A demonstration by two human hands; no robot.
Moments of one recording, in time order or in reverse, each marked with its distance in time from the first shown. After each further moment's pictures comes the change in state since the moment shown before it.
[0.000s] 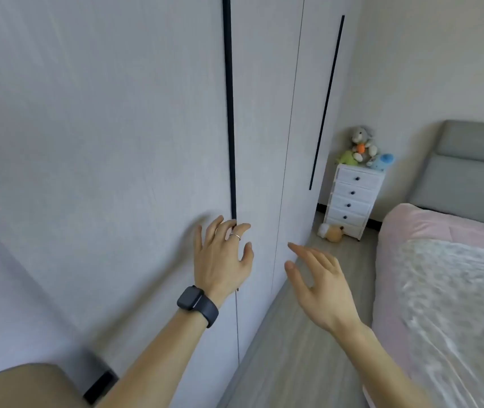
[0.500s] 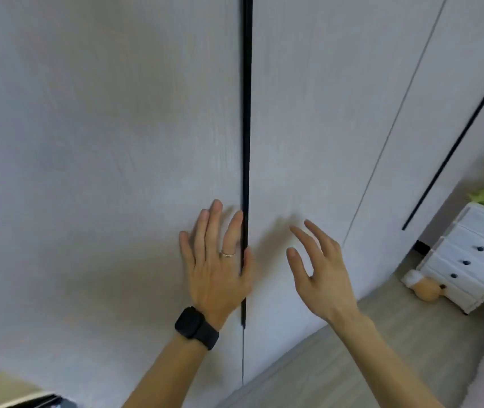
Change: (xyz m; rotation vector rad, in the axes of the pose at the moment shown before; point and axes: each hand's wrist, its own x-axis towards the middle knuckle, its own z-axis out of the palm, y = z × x) left_hand 0.091 -0.009 0.111 0.450 0.465 -0.263; right_hand 0.239 0.083 0.081 0.211 -0.141 -0.429
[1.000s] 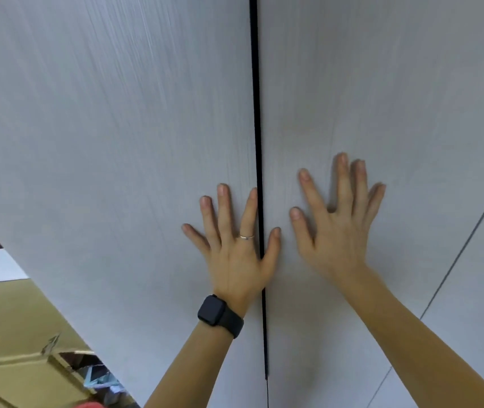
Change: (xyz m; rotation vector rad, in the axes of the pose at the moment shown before) left_hand 0.100 0.038 -0.002 0.284 0.214 -0.210; right_hand 0.188 -0.020 0.001 -0.059 0.473 -0.647
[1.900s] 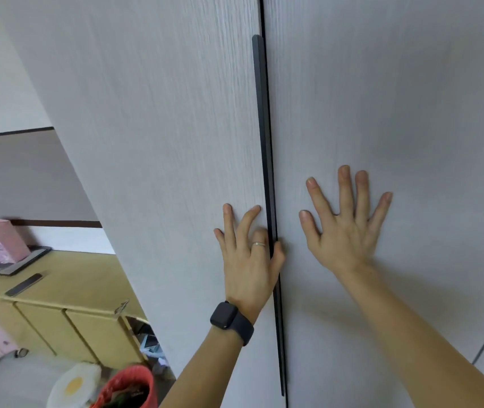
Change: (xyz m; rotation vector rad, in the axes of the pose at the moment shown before) left_hand -0.007 0.030 -0.046 -0.002 -0.074 -0.067; right_hand 0.006 0.012 0.027 0.021 0.103 -0.047
